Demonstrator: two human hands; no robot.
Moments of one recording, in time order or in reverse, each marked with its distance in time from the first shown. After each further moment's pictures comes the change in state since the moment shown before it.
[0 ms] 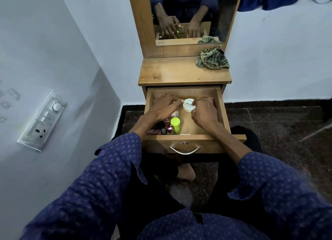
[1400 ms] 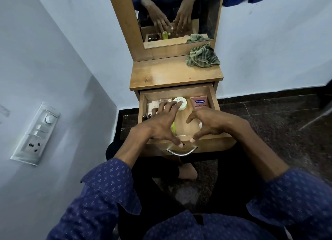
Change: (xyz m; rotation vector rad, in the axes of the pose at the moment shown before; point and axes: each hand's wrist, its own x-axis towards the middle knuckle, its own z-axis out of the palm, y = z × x) left_hand -0.031 0.016 0.004 0.312 -0.334 0.198; right_hand -0.030 0.015 -0.082 -0.008 -0.654 -0.318
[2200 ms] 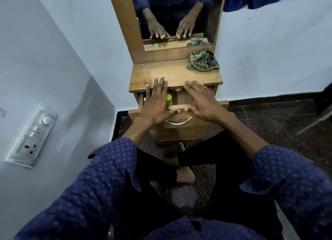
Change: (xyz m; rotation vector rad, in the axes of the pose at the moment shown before) left_hand 0.063 -0.044 -0.007 0.239 0.490 -0.094; right_hand 0.061 0.034 -0.006 -0.134 0.522 -0.036
